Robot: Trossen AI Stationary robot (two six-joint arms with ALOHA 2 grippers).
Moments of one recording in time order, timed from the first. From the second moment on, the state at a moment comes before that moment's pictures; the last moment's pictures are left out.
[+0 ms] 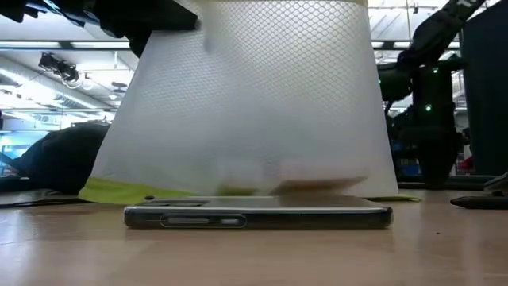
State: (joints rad) left arm -0.48 1.26 0.57 0.46 -0.50 -0.14; right arm -0.35 1.39 0.59 -0.74 0.08 0.43
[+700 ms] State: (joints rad) left arm -0.48 1.26 0.57 0.46 -0.50 -0.14; right arm -0.26 1.39 0.58 -0.69 0.11 0.44
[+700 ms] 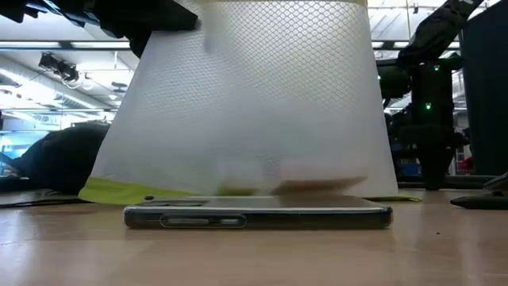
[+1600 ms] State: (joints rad) left arm -0.48 1.26 0.57 0.47 -0.50 -0.14; right arm 0.08 0.71 0.63 -0.14 0.23 0.36
